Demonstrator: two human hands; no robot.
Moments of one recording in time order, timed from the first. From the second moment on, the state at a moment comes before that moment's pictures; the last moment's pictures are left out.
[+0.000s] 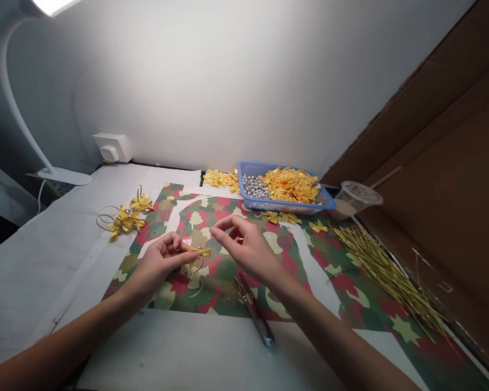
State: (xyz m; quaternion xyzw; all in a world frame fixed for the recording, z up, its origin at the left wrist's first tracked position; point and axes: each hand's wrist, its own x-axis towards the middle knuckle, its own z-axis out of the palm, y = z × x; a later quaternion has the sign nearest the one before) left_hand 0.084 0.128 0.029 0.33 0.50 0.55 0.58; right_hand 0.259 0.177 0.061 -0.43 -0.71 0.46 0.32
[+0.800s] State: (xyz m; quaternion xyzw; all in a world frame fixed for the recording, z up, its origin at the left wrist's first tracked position) left_hand 0.086 0.127 0.031 0.37 0.50 0.54 0.57; right_hand 0.251 0.179 0.045 -0.41 -0.60 0.62 0.30
